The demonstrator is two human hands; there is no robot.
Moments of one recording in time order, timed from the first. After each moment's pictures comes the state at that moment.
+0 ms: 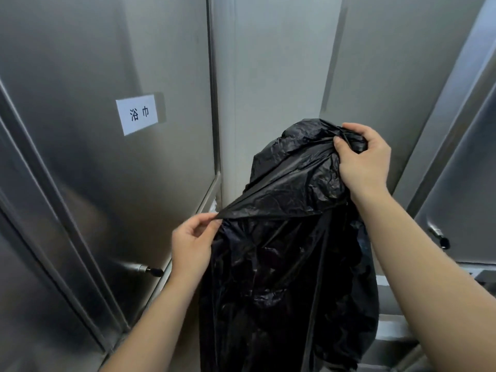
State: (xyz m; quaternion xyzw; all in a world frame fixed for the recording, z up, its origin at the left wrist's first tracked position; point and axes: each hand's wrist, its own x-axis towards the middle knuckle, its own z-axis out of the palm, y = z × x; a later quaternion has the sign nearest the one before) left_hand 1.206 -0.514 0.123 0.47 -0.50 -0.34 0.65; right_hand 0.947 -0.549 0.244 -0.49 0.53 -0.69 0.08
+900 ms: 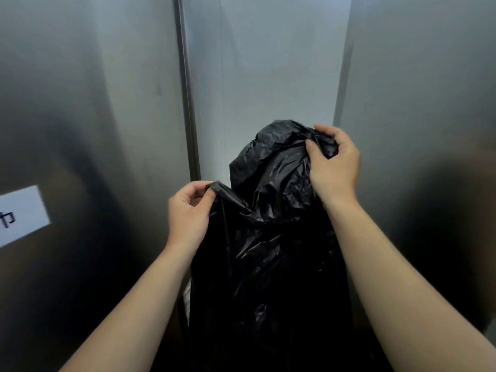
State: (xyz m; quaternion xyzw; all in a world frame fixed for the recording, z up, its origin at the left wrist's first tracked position) left_hand 1.134 -0.764 0.227 0.38 -0.54 -0.25 0.71; right_hand 0.920 -0.762 0.304 -0.51 0.46 -0.72 0.10
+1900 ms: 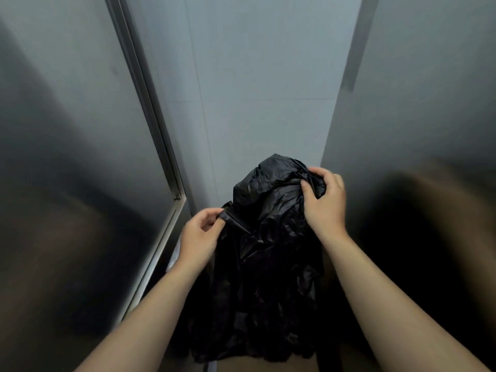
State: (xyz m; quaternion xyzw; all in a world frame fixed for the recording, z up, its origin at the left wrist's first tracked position) left_hand 1.126 -0.860 0.053 0.53 -0.53 -0.41 0.52; right_hand 0.901 -0.858 0.101 -0.50 0.62 -0.60 0.11
